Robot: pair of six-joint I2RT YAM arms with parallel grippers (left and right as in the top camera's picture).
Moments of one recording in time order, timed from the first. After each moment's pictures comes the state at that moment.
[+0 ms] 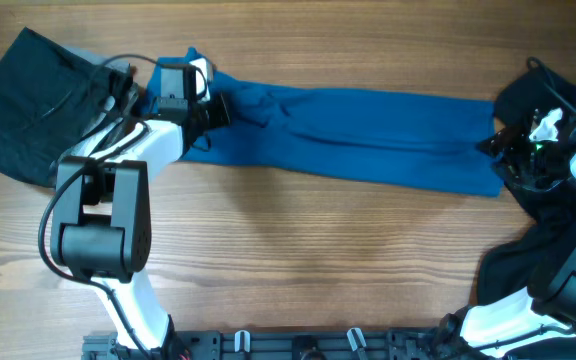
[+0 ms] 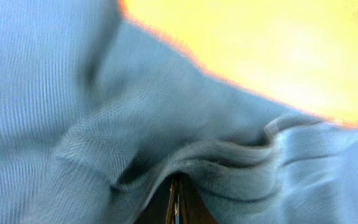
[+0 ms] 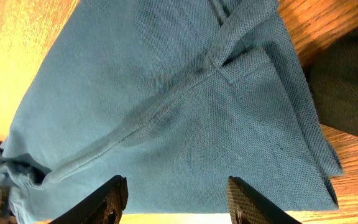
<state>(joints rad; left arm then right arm) -0.12 2.00 1.15 -0.01 0.26 -0.36 -0.53 1.77 1.18 -0.79 -0.51 0.24</state>
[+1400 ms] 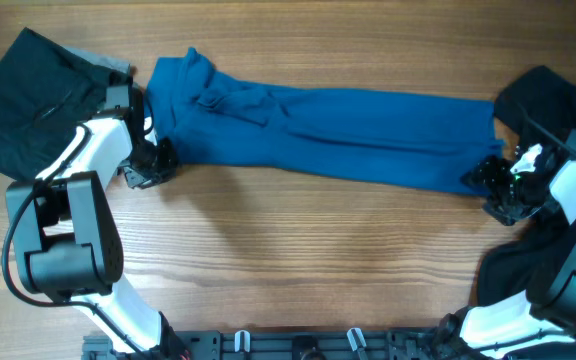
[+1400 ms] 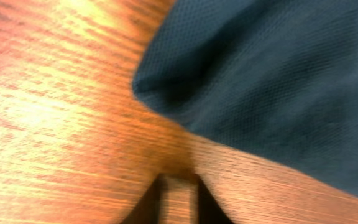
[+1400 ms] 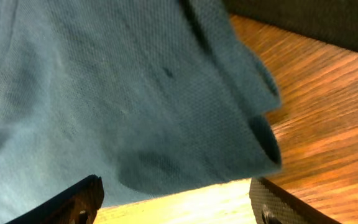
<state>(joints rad) 0.11 1.92 1.17 -0.78 0.12 -0.29 -0.53 1.75 0.95 -0.67 -0.37 0.26</state>
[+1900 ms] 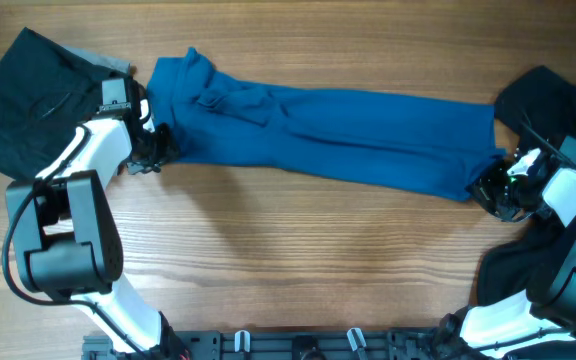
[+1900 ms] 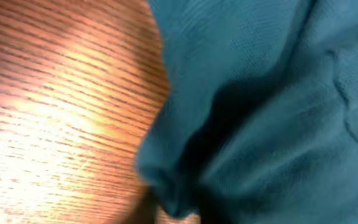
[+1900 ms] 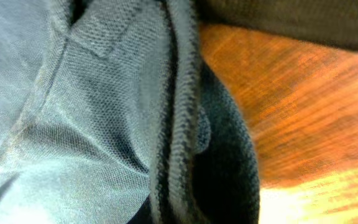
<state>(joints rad) 0.11 1.92 1.17 -0.61 0.13 -0.29 -0.53 1.75 0.89 -0.58 -0.39 0.36</state>
